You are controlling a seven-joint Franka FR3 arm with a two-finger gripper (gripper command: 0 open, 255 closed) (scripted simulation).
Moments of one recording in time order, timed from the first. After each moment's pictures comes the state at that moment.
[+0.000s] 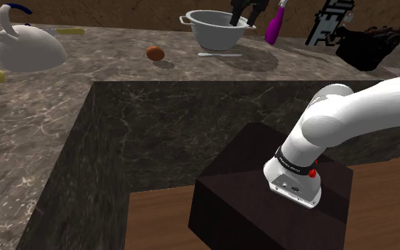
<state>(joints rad) 0.00 -0.83 -0.05 -2.31 0.04 1.67 0.08</state>
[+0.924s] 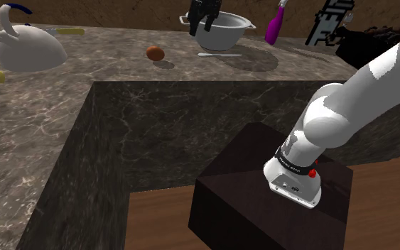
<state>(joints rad) 0.06 -0.40 -0.06 -2.16 0.01 1.95 -0.07</state>
